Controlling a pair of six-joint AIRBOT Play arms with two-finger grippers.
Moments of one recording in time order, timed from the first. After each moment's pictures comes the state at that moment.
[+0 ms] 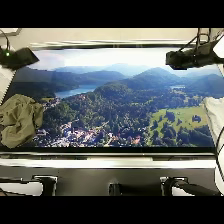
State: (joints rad) left arm 0.14 -1.59 1.99 1.35 -1.34 -1.58; right arm 0.05 -1.40 1.83 -1.40 1.26 1.56
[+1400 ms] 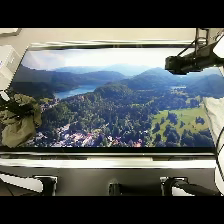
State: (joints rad) left arm 0.41 -1.74 1.39 1.58 -1.07 -1.66; right arm 0.05 -1.40 1.83 -1.39 1.35 1.56
